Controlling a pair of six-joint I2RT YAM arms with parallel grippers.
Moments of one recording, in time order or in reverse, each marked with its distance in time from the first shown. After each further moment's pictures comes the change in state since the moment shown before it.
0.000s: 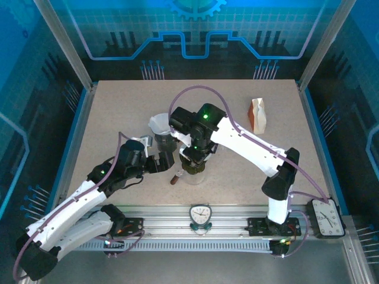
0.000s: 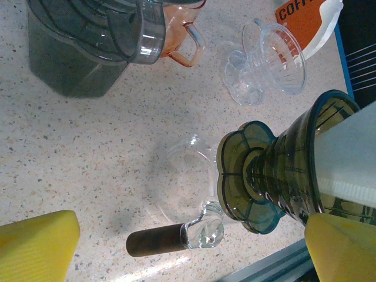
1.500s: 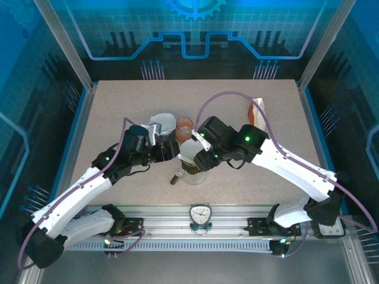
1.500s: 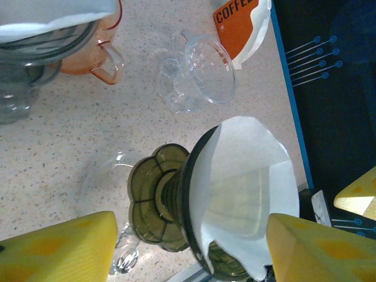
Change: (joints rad) left arm 0.014 0.178 0.193 0.049 0.159 -0.007; right arm -0.014 -0.480 -0.532 0.472 0.031 0.153
